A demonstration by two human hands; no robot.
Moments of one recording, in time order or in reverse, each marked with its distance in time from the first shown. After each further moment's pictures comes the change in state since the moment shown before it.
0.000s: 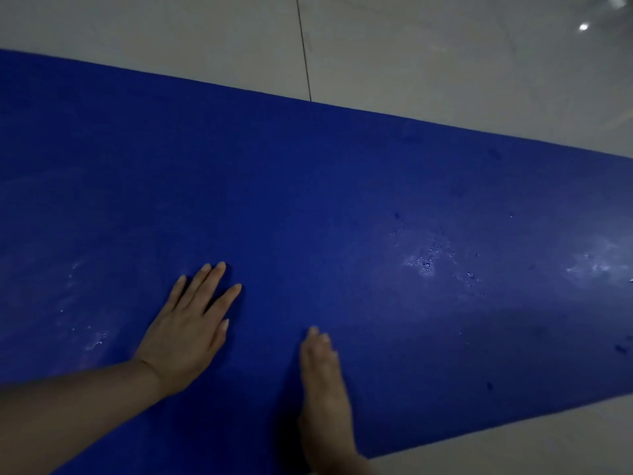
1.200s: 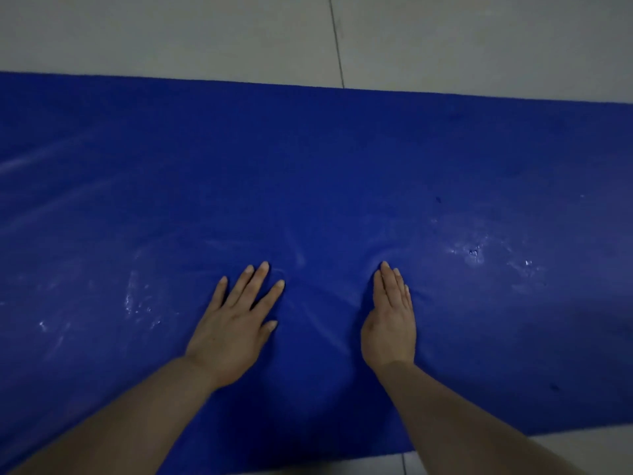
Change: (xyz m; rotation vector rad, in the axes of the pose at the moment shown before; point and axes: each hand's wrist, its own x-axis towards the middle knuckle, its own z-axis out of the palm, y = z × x) left_hand -0.010 0.015 -0.009 0.090 -0.171 -0.059; right_hand 0.078 0.037 -0.005 0.014 0.076 0.146
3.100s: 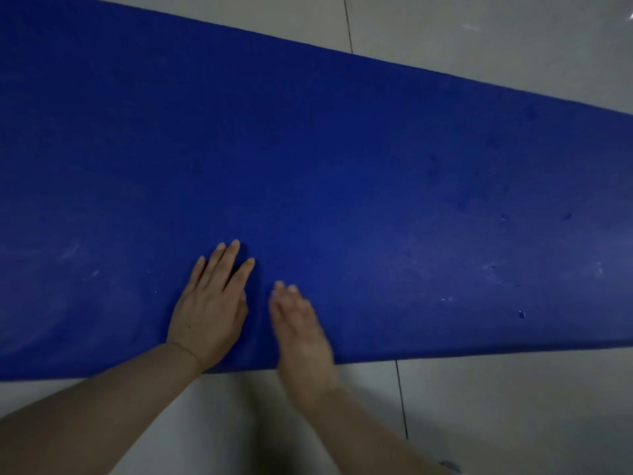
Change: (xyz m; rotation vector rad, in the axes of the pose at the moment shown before) left_hand -0.100 0.010 0.045 -0.110 0.306 -0.132; right_hand -0.161 -0.096 0.014 -0.098 -0.286 -0.423
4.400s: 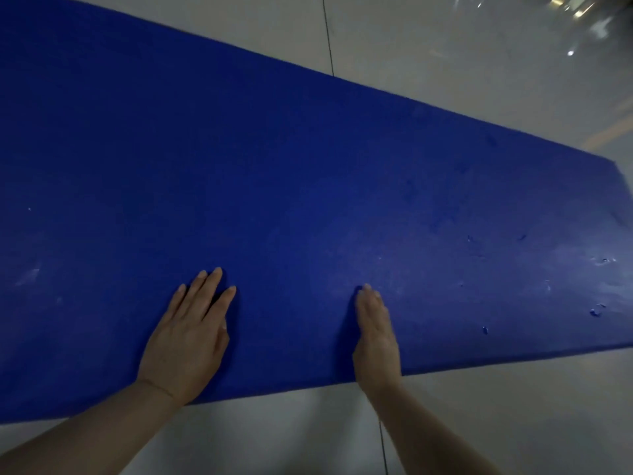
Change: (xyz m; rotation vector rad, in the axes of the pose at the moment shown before) left_hand -0.005 -0.004 0.002 -0.113 -0.047 -0.002; right_hand -0.007 0.116 -0.035 0.261 0.151 0.458
